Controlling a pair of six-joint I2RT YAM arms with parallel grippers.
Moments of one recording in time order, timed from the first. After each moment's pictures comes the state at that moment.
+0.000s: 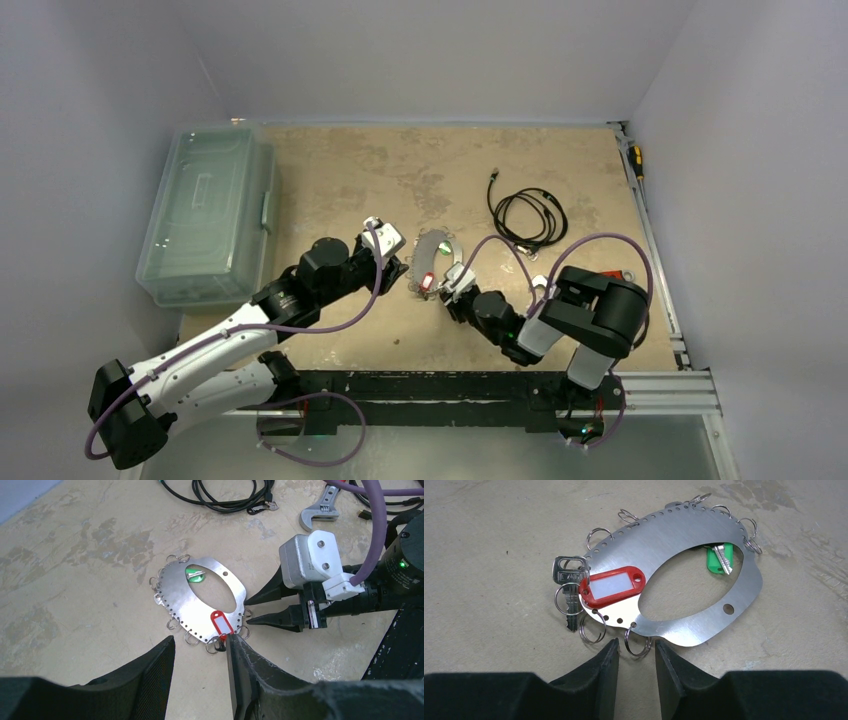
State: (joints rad) left arm -0.82 0.88 0.64 -0.07 0.03 0.07; right arm 1.02 1.71 0.23 1.17 0.33 -0.02
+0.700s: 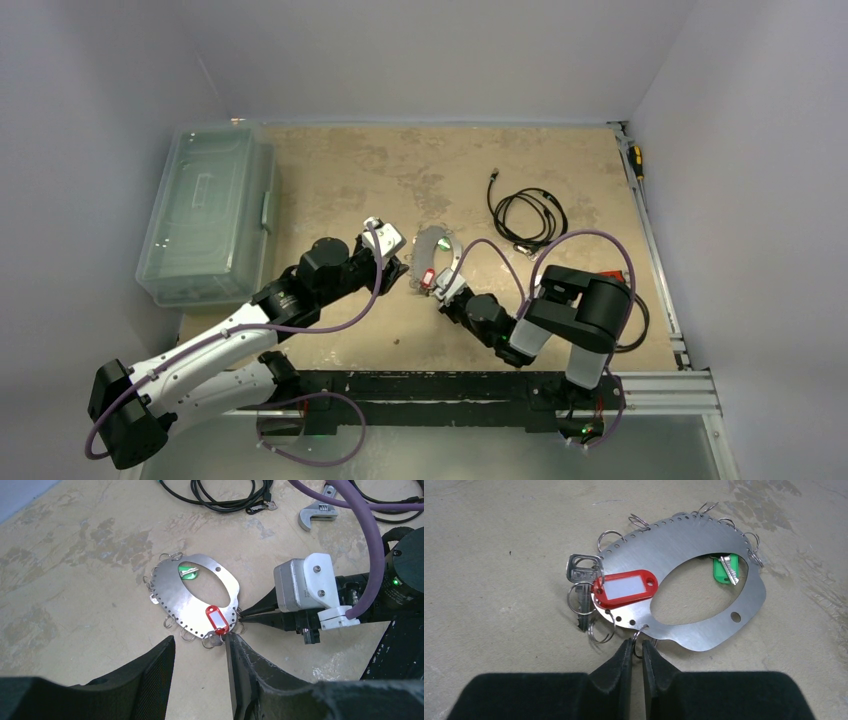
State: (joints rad) left arm -0.82 0.88 0.64 -0.07 0.03 0.07; right arm 1.06 1.79 0.26 1.23 0.38 -0.12
